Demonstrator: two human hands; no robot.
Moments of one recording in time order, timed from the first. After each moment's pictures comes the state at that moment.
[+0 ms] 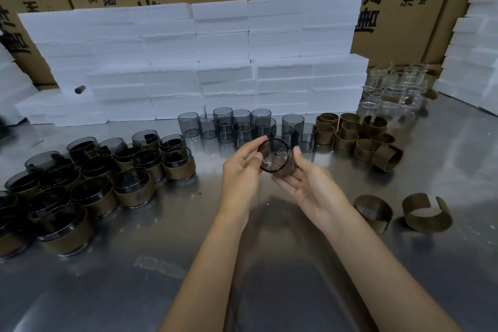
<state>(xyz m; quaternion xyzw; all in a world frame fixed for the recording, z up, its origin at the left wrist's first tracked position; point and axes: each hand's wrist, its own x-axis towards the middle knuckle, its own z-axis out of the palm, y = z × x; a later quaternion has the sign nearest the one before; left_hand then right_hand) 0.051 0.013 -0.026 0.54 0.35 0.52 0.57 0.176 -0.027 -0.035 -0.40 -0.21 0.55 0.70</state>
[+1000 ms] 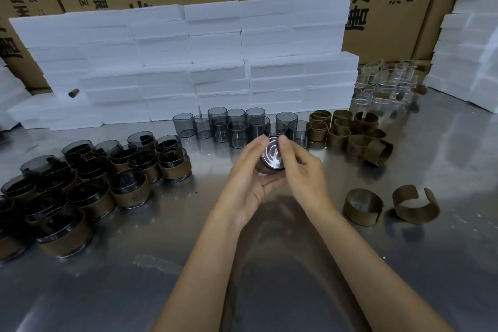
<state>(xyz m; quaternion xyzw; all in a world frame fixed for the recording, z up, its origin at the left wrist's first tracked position) 0.055 0.009 -0.028 0.43 0.25 0.40 0.77 0.166 -0.030 -0.040 -0.58 -0.43 0.23 0.65</state>
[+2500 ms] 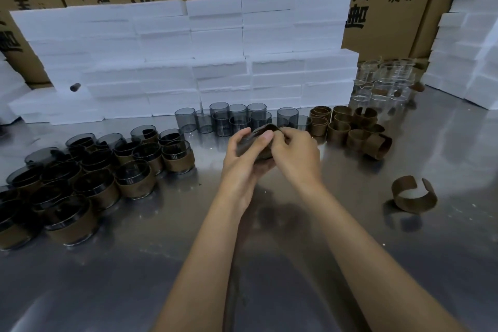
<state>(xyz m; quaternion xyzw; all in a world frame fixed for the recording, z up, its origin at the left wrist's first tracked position) 0.051 0.015 -0.031 0.40 0.25 0.51 0.72 0.152 -0.019 -0.012 -0.72 -0.46 0.09 0.52</state>
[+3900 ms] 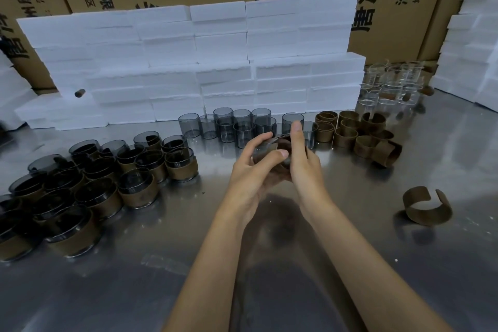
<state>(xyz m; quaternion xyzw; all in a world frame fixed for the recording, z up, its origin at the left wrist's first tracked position) 0.053 0.018 -0.030 0.48 0.24 0.46 0.71 0.149 -0.022 -0.023 -0.55 -0.33 0.36 0.68</state>
